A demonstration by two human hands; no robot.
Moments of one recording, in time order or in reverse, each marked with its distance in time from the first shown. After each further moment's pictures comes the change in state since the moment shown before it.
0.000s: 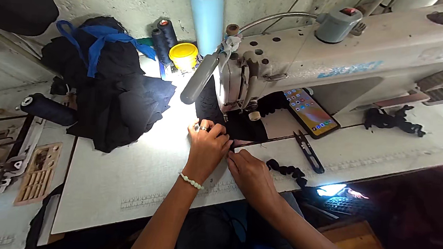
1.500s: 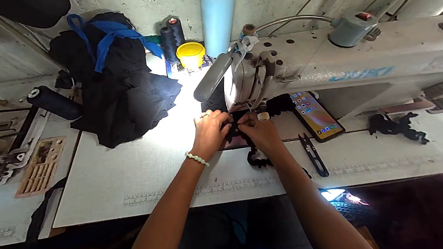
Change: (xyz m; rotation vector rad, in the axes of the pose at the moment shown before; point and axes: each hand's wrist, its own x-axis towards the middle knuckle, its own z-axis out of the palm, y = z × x) left_hand 0.034 -0.018 0.002 -0.262 -0.181 -0.307; right_hand 0.097 0.037 -0.015 0.474 -0.396 0.685
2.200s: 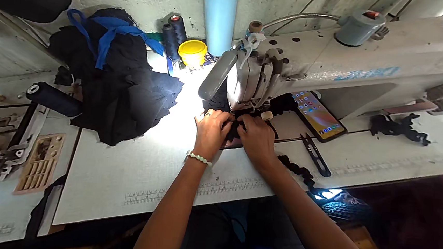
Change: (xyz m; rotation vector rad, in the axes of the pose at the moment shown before) left_hand -0.004 -0.007 0.010 0.000 0.131 0.067; right_hand -0.004 0.026 0.042 -0.536 0.542 -0.585
